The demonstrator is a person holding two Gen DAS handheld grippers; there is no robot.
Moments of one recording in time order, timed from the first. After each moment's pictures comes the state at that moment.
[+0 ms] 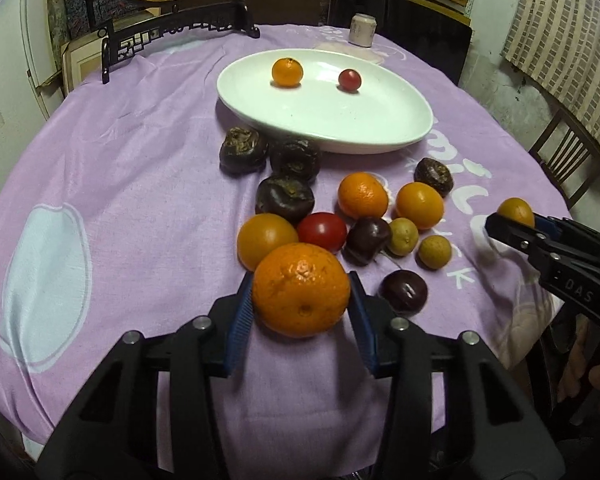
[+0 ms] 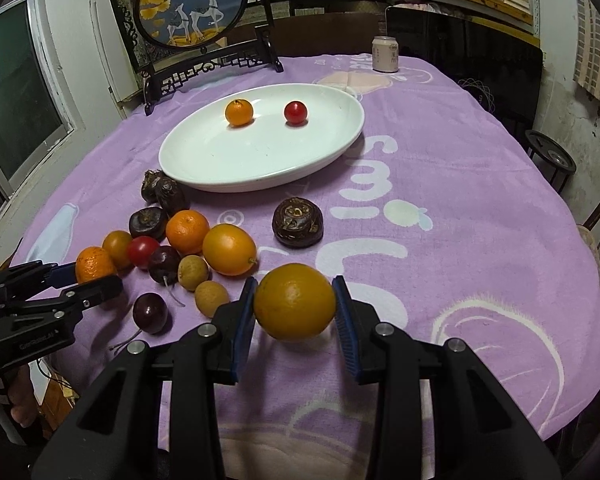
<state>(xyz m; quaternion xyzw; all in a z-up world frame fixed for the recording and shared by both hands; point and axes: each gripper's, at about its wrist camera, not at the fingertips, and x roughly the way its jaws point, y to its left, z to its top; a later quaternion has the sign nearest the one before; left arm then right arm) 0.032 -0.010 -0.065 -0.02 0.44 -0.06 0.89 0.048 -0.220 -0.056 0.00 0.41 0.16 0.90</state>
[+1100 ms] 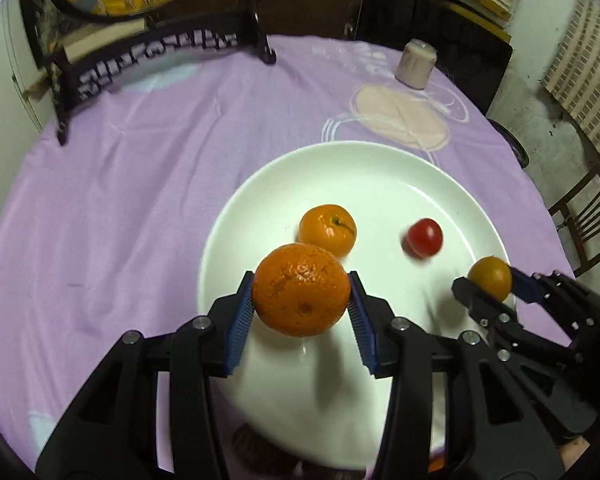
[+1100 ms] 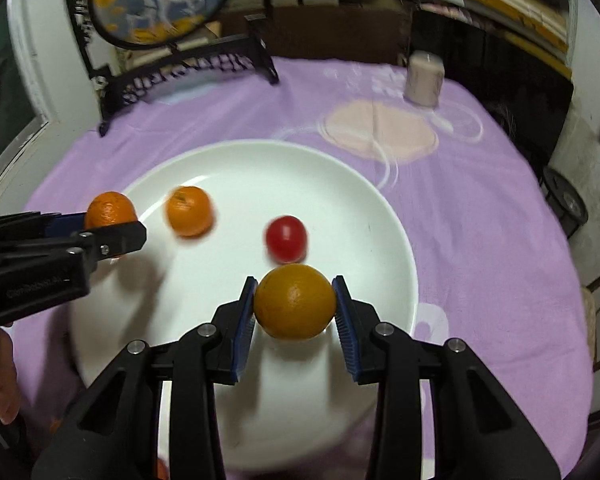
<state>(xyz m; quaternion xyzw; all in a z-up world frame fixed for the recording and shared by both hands) 0.276 0.004 -0.037 -0.05 0.48 -0.04 0.88 0.260 -0.158 -0.048 -0.04 0.44 0.15 0.88</state>
